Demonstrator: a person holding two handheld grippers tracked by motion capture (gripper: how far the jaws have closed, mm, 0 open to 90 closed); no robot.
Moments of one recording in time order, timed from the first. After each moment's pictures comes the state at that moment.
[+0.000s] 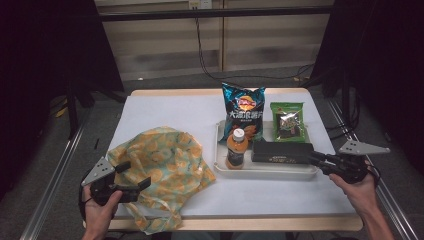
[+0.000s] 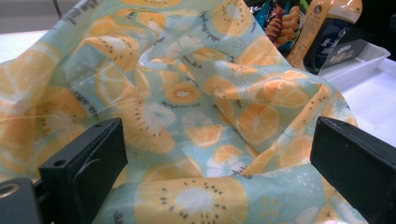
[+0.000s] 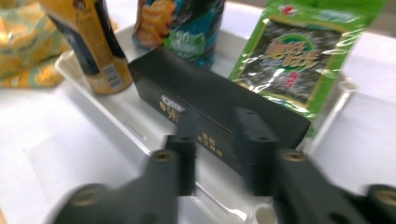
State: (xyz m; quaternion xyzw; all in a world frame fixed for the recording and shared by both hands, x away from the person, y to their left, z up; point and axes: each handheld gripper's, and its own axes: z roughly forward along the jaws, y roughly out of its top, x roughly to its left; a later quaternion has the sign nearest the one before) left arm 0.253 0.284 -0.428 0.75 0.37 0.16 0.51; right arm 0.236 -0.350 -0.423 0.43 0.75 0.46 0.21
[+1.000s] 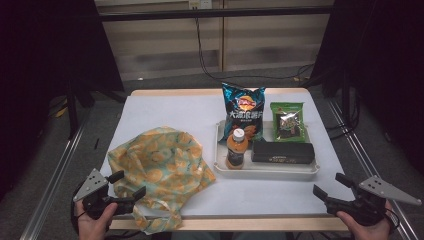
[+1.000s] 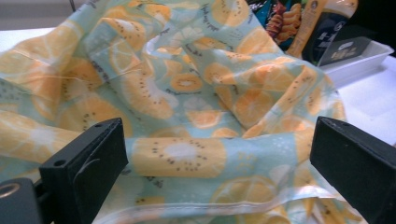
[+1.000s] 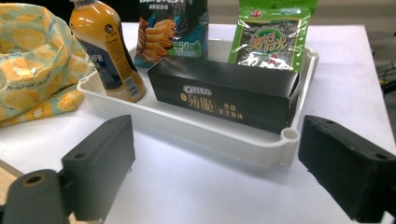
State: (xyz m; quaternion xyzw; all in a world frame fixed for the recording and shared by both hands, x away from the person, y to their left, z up) left arm 0.226 0.293 -0.431 0.75 0.39 0.18 0.51; right arm 0.144 -0.328 -0.424 0.52 0.66 0.49 0.26
